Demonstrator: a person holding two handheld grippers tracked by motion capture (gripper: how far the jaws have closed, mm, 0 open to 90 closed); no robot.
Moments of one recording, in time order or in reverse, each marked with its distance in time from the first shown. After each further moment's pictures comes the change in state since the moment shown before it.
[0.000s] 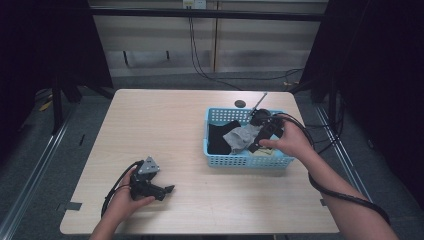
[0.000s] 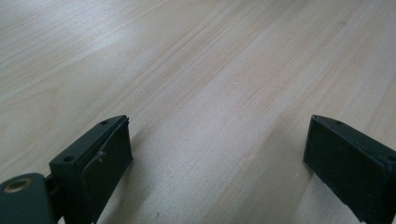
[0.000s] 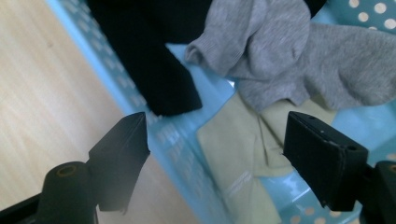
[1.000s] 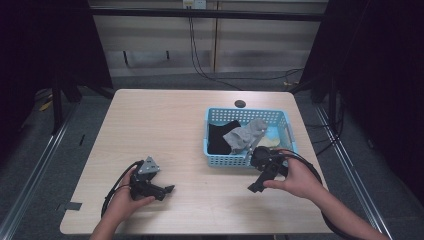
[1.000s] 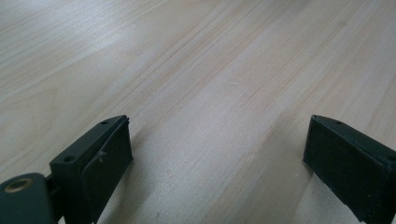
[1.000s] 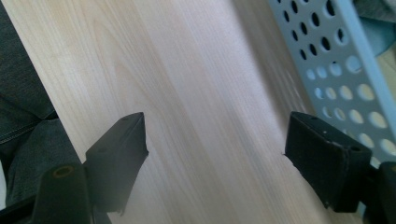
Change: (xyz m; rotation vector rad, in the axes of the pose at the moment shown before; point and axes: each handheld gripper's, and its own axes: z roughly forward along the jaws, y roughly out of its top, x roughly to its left) left arm 0.001 0.000 -0.001 0.009 -0.001 0.012; right arm 0.083 -0.058 0.012 0.027 0.104 -0.150
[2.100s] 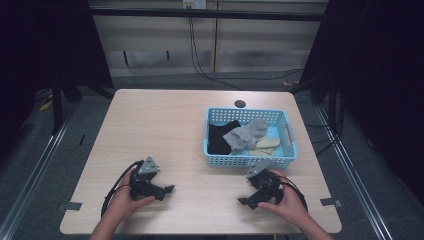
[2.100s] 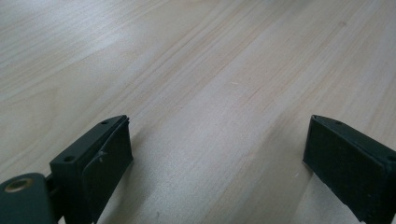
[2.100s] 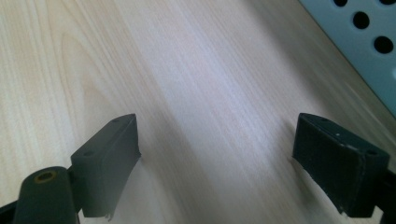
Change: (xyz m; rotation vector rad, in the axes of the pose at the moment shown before) left arm 0.000 0.000 0.000 0.000 0.000 0.000; right arm 0.014 -0.042 0.076 -0.309 -0.017 0.030
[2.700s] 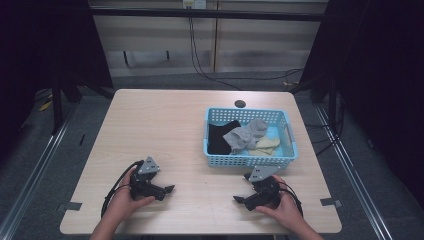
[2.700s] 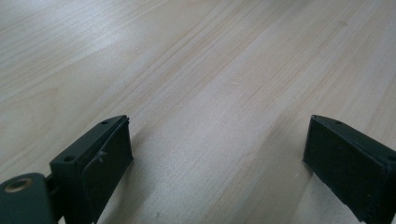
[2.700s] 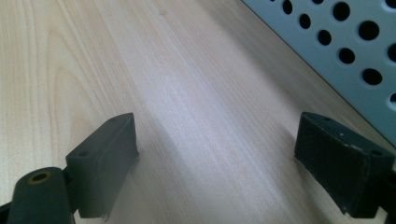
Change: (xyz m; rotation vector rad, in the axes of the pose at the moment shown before) left arm 0.000 0.000 0.000 0.000 0.001 0.001; right arm 0.001 -0.021 0.017 -0.268 -0.047 -0.013
